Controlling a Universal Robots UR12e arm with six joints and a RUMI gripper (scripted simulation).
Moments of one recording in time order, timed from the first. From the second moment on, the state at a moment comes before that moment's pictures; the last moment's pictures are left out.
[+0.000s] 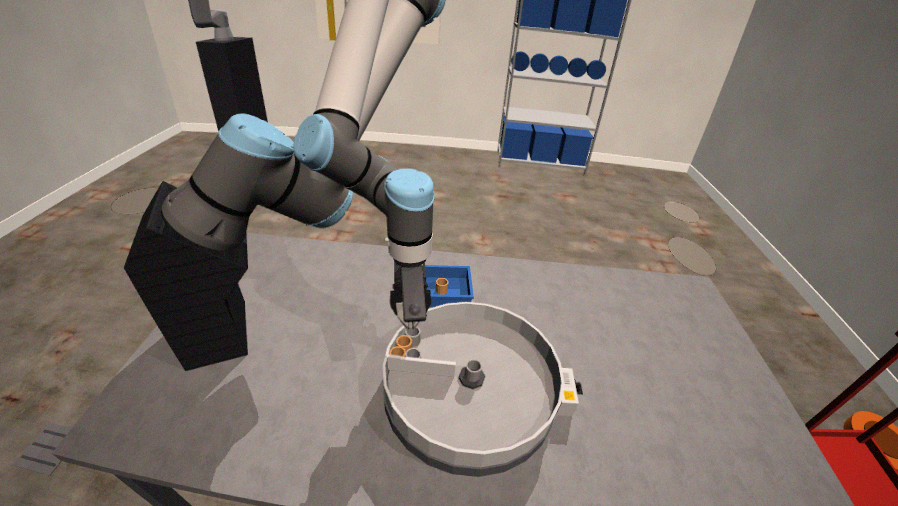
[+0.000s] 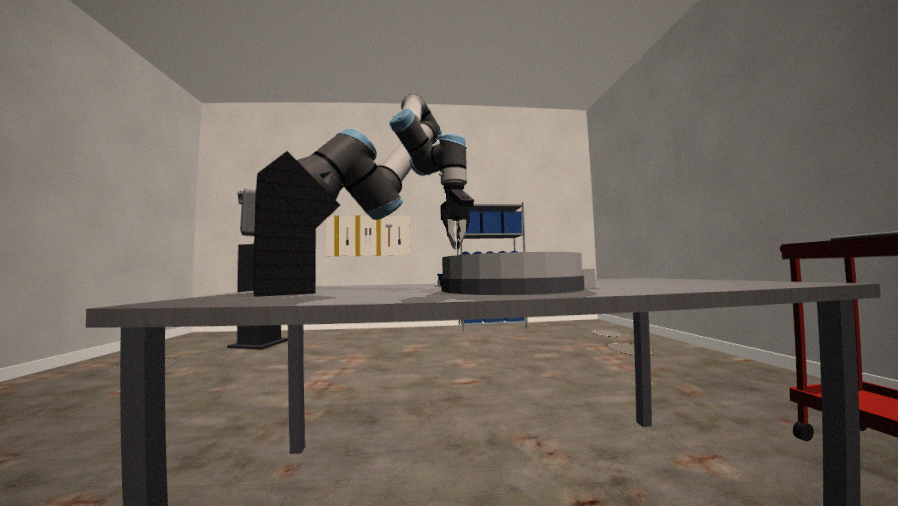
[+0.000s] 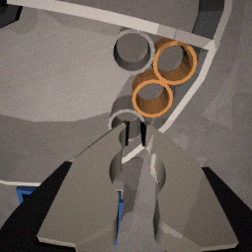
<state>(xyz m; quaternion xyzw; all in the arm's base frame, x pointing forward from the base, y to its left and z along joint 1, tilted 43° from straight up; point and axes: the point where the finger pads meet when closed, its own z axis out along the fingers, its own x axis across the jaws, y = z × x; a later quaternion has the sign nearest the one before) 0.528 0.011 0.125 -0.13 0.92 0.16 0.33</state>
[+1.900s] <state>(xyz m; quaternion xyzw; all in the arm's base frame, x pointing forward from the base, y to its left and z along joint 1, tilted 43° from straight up) 0.541 0.019 0.108 -0.13 0.92 0.16 0.33</state>
